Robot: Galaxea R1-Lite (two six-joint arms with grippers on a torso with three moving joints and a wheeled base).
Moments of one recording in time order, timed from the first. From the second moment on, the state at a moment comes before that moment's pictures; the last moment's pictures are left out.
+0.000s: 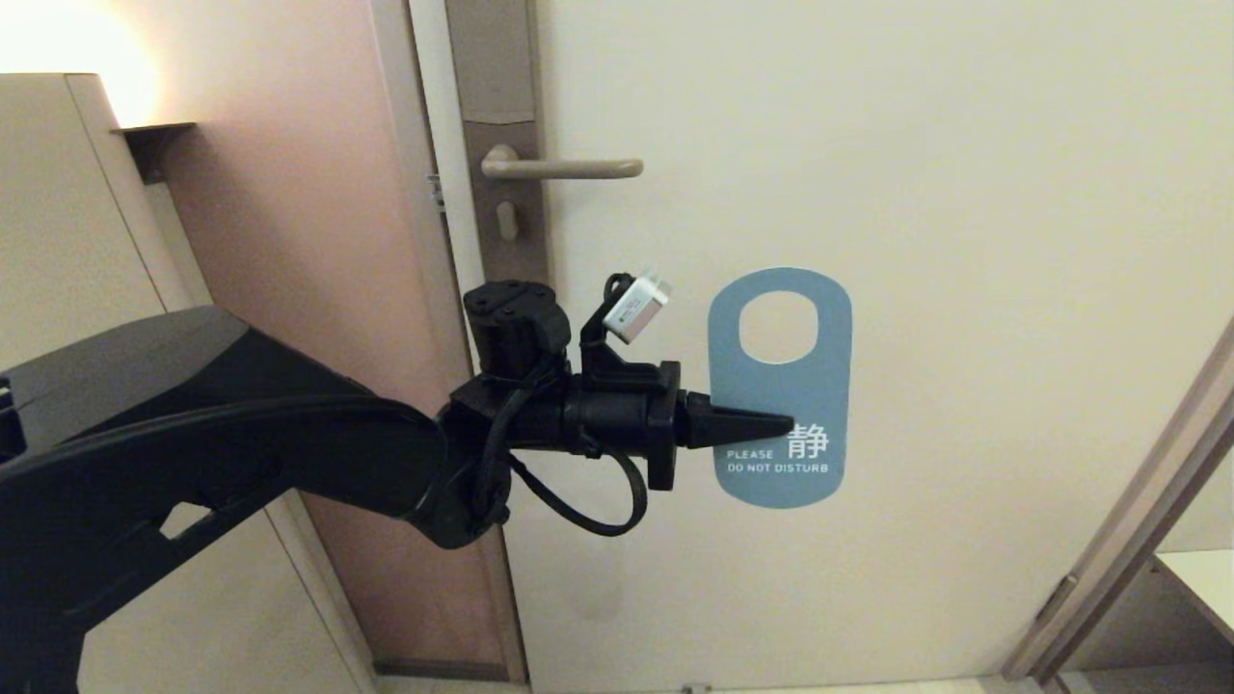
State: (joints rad) left arm -0.66 2.14 -1.17 -1.09 -1.10 -0.30; right arm 0.00 0.00 -0.09 0.08 0.04 -0.10
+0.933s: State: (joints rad) left arm -0.66 2.14 -1.17 -1.09 -1.10 -0.31; right arm 0.04 0.29 -0.31 0.10 0.09 -0.10
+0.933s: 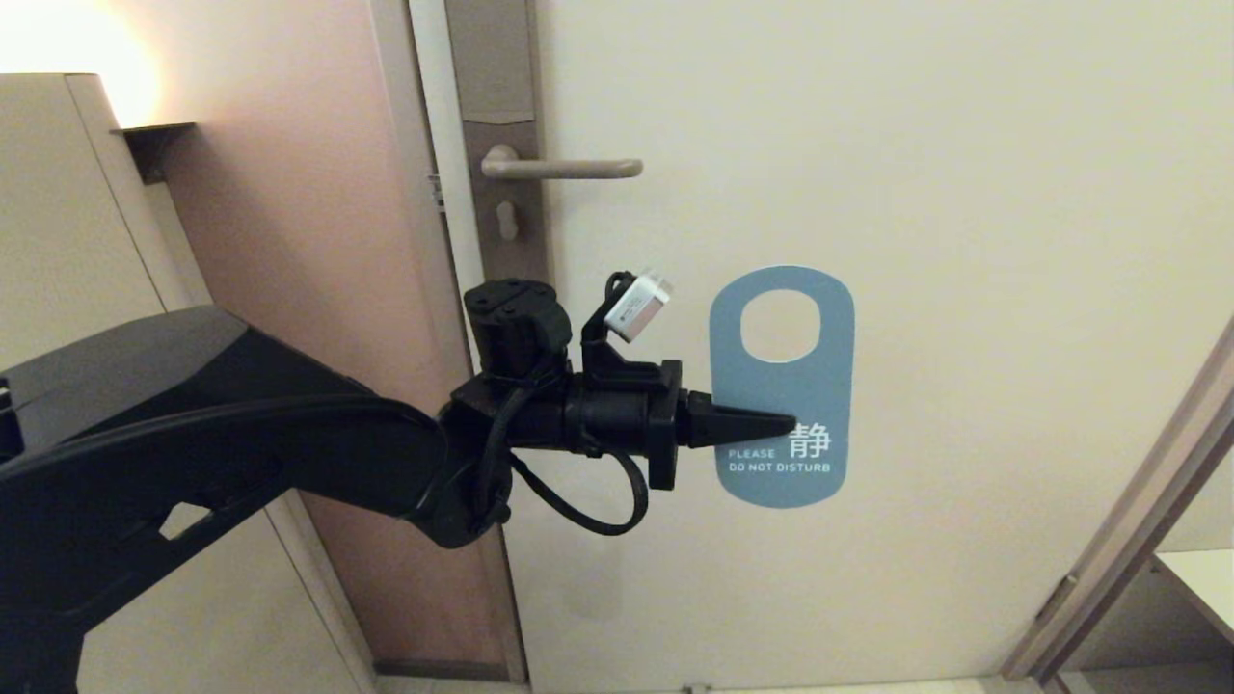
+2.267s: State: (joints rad) left arm -0.66 2.21 -1.26 -1.33 -1.10 -0.54; right arm 0.20 1.23 -0.59 -0.36 0.81 -0.10
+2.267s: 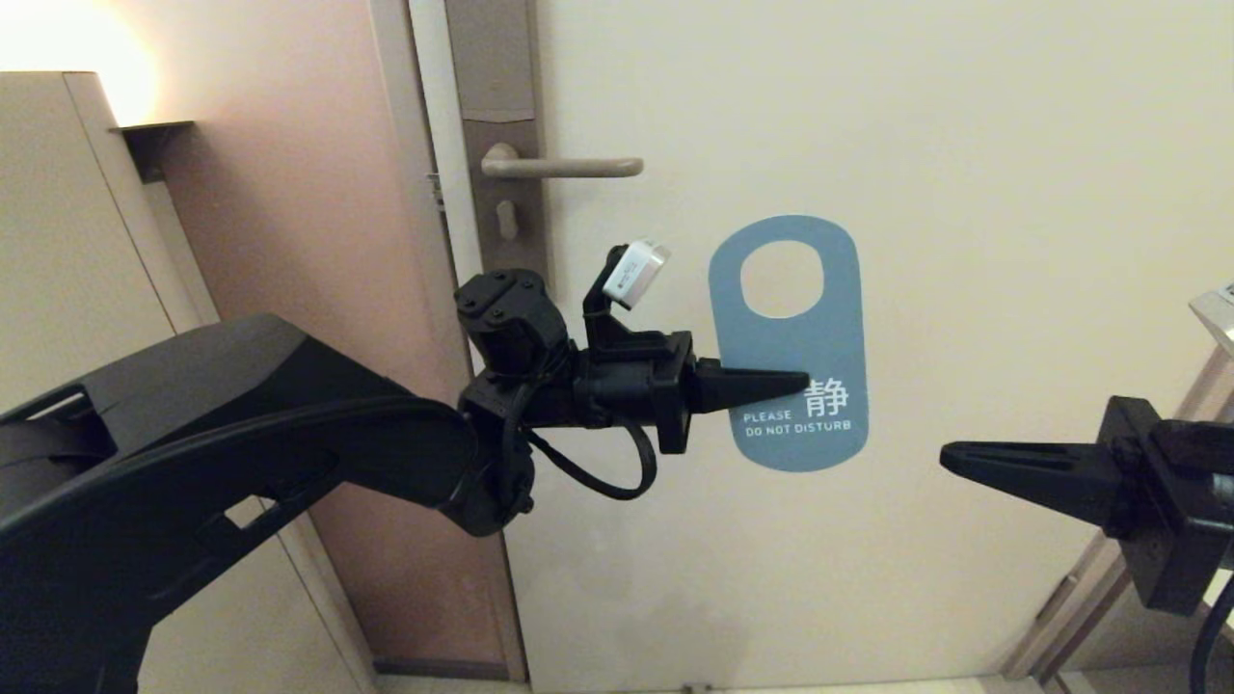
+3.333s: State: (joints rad) left arm -0.66 2.22 -1.27 -1.37 -1.14 -0.53; right arm 0.26 1.34 -0.64 -0.43 0.81 -0.11
